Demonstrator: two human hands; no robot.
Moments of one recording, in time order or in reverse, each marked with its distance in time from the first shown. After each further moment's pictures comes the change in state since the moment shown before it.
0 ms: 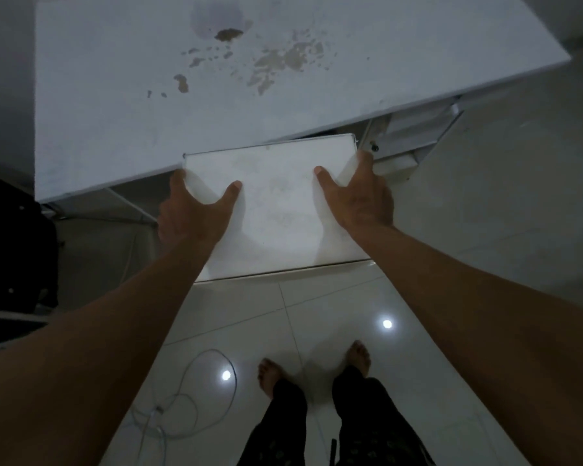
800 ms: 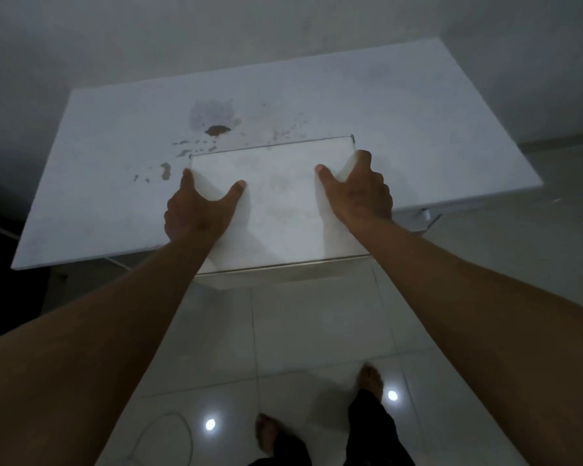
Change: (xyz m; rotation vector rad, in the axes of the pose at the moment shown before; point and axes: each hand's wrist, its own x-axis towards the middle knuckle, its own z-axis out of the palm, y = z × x) left_hand 0.061 0.202 0.047 0.065 0.106 -0.062; right_hand 0.202 -0.042 -0.118 -0.040 -0.039 -0.153
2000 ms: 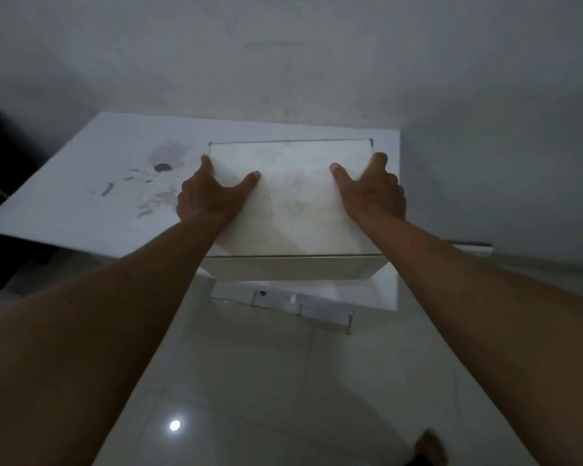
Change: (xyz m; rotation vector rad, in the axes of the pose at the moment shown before) left_hand -0.096 0.377 0.158 0.016 0.272 -0.122; right_hand 0.297 0.164 -0.268 0.033 -0.132 -0.327
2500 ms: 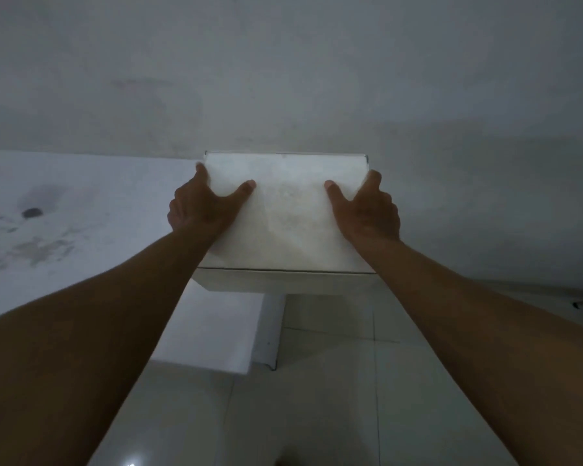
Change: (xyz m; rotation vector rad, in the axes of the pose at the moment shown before) left_hand -0.030 0.259 0.153 0.016 -0.002 0.108; right_hand 0.160 0.182 -0.171 -0.011 0.092 0.030
